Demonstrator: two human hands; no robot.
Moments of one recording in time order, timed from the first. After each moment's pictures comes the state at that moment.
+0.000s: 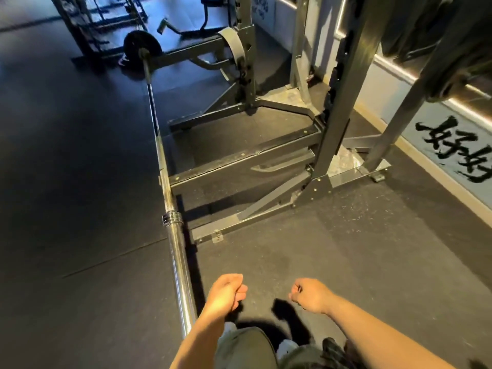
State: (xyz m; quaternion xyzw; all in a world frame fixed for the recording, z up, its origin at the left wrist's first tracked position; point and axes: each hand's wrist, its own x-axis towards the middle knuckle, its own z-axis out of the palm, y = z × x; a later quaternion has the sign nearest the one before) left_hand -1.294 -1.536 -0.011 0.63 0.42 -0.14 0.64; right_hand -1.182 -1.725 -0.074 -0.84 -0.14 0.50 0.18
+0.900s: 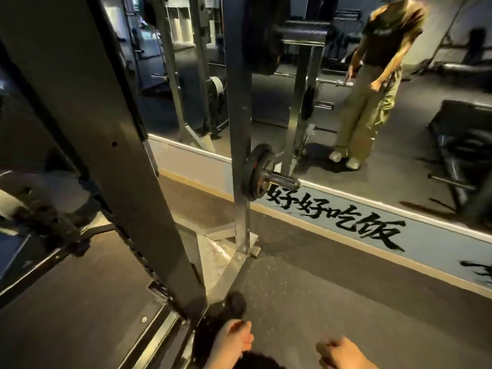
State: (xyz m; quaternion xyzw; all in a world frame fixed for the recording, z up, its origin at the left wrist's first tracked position) left_hand -0.751 -1.724 -0.013 0.70 0.18 -0.36 0.59; right_hand -0.846 -1.976 -0.067 -0.75 0.41 0.26 0.45
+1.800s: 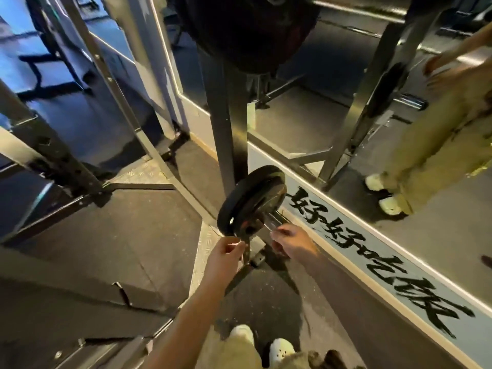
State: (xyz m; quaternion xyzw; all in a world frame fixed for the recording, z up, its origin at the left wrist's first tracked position) left_hand -0.439 -1.948 0.036 0.74 0.25 -0.15 0.61; right_hand -0.395 -2.118 0.043 -0.83 0.13 0.24 0.49
